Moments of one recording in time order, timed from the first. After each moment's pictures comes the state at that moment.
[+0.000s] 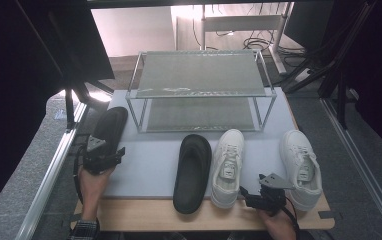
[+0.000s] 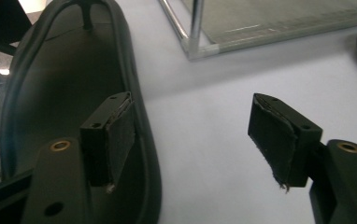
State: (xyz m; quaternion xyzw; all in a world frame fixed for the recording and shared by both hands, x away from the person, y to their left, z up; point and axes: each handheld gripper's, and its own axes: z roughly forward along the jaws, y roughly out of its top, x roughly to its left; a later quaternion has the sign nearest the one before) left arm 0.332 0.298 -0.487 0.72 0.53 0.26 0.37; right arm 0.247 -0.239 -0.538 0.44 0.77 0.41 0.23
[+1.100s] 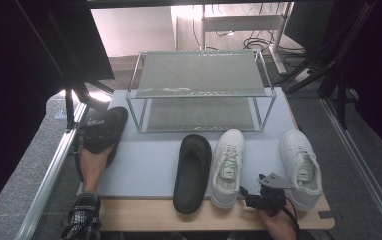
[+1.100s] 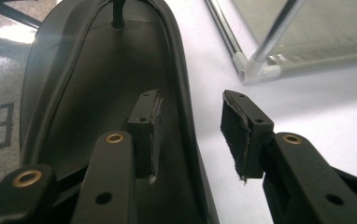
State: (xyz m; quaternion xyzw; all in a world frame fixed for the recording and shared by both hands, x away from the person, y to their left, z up) left arm 0.403 0.318 -0.486 0.71 0.58 0.21 0.33; right arm 0.247 -0.239 -0.538 0.44 0.77 0.41 0.23
